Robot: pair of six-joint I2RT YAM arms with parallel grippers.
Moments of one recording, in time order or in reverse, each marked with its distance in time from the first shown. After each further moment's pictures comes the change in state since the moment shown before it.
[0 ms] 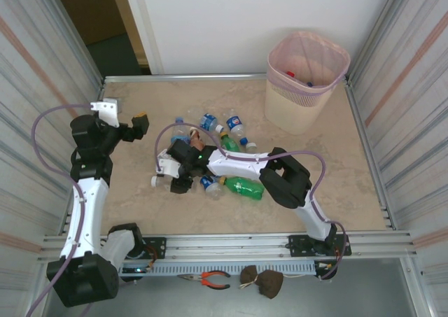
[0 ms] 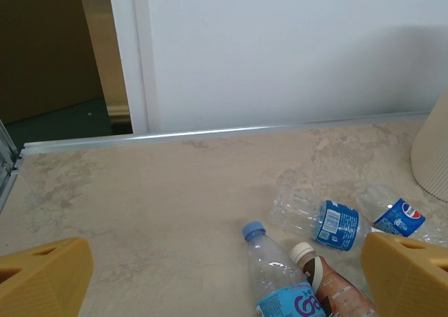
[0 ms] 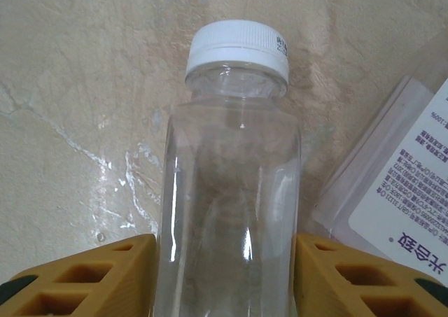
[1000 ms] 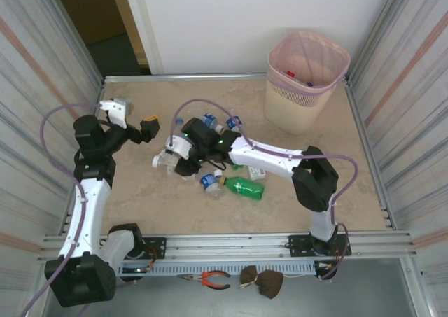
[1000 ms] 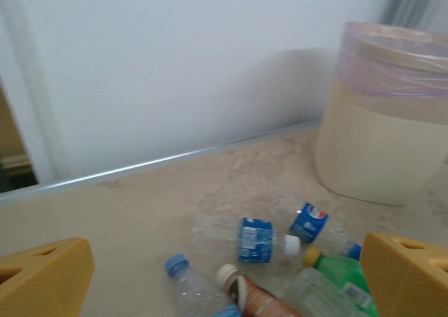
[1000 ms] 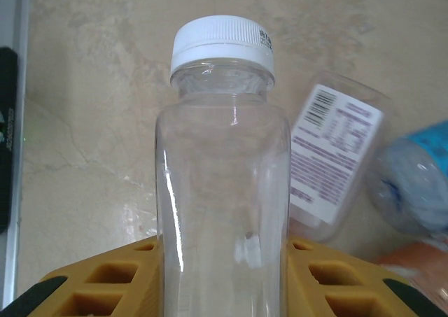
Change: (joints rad) left arm -0.054 -0.003 -0.033 0.134 0.267 -0.014; right arm -0.105 -0.256 -0.088 -0.010 -0.090 0.164
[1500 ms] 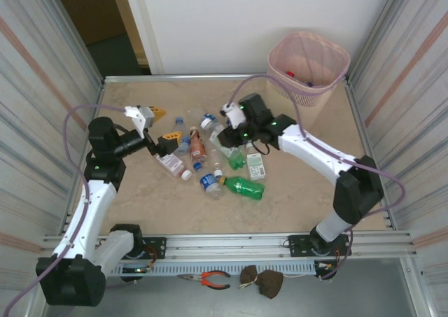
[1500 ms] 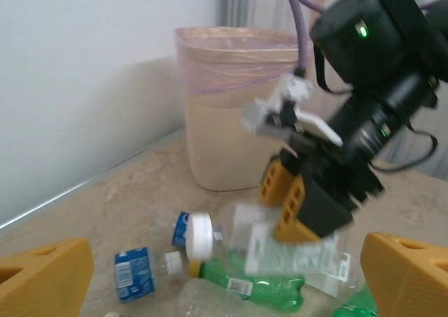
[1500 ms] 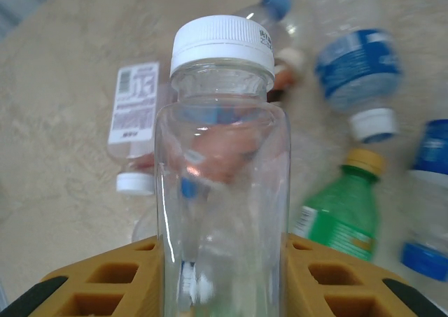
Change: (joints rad) left arm -0.177 -0.007 -0.028 0.061 0.248 0.062; right arm -0.345 -0.328 -0.233 -0.031 -0.002 0.271
